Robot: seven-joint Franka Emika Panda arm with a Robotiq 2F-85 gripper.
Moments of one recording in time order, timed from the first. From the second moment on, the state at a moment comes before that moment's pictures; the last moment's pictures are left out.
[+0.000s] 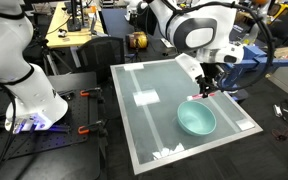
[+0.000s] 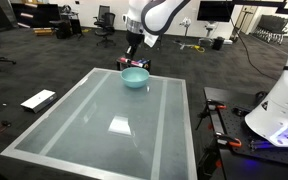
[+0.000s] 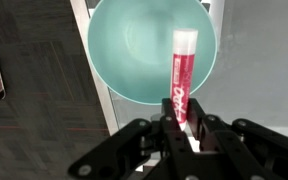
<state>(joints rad) -0.09 0.34 -0.15 -2.04 -0.16 2.65 -0.03</state>
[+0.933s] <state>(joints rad) -0.17 0.50 -0.13 -1.98 0.03 2.65 -0.03</state>
